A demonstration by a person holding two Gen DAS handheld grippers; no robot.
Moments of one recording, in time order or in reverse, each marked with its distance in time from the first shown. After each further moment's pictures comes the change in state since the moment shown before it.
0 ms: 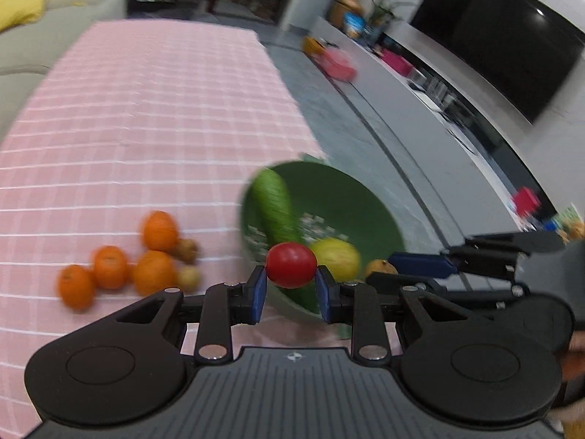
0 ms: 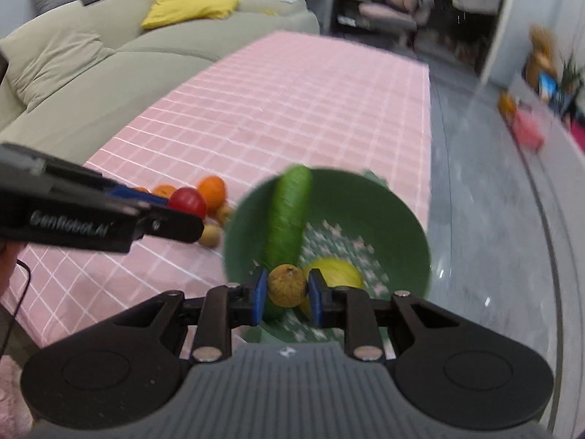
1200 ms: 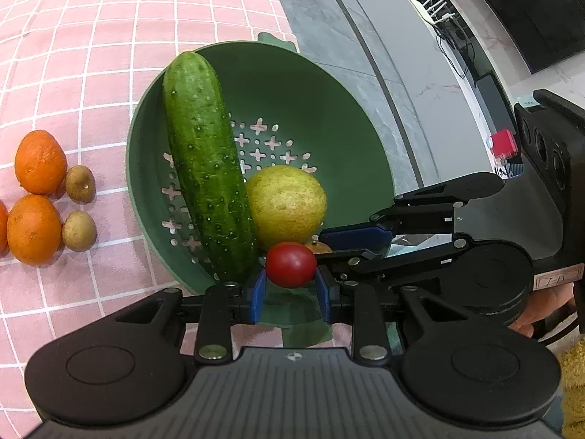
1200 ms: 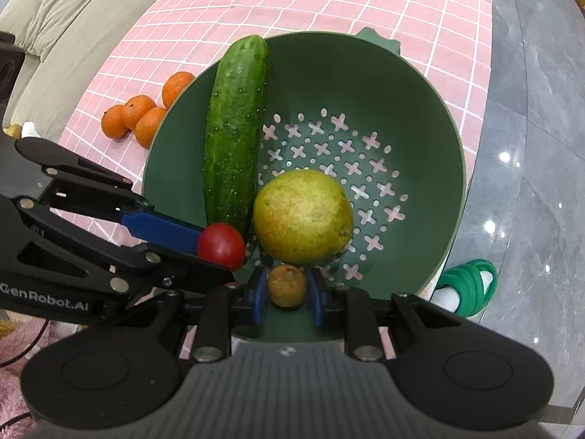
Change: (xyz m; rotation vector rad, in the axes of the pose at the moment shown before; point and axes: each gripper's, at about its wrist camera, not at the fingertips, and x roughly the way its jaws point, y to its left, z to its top) left arm 0.107 -0.006 0.021 -0.106 0.404 -0.141; right arm 0.105 -0.082 0.011 0.043 0.435 0.279
